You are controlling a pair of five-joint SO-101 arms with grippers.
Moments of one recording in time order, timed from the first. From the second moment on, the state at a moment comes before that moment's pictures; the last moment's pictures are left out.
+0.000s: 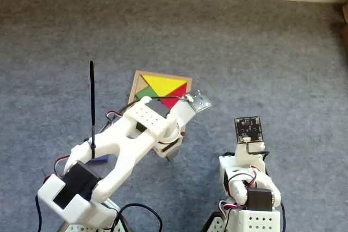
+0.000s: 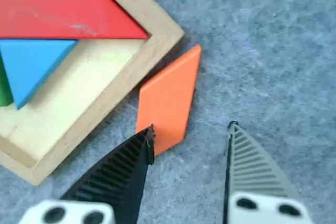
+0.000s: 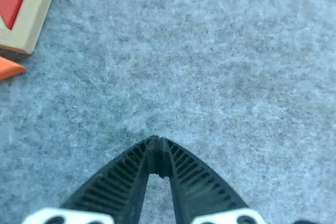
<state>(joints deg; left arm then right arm) 28.7 -0.5 36.0 59.8 -12.5 -3.6 -103.7 96.0 69.1 10.5</state>
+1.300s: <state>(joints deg) 24.7 10.4 26.1 63.7 -12.5 -3.6 -103.7 96.0 69.1 10.5</state>
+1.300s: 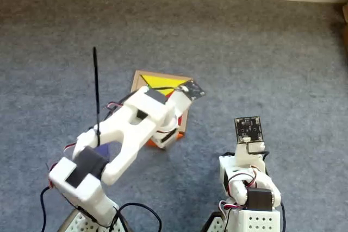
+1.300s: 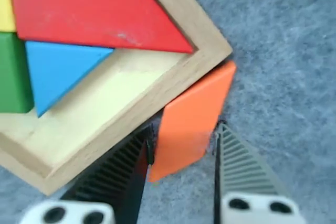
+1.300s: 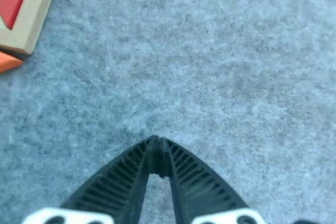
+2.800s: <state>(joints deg) 18.7 -1.6 28.4 58.3 -38.5 -3.6 -103.7 96.0 69.1 10.5</state>
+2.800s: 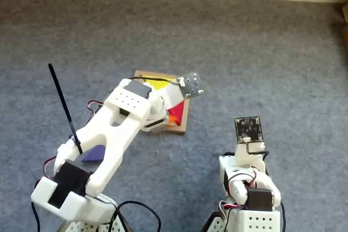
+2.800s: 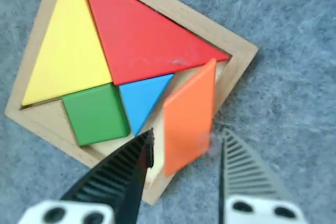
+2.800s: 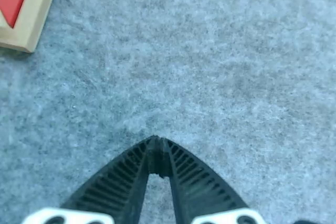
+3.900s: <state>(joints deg) 12.9 -1.8 32.2 51.0 -32.1 -3.6 -103.7 96.0 69.1 10.5</state>
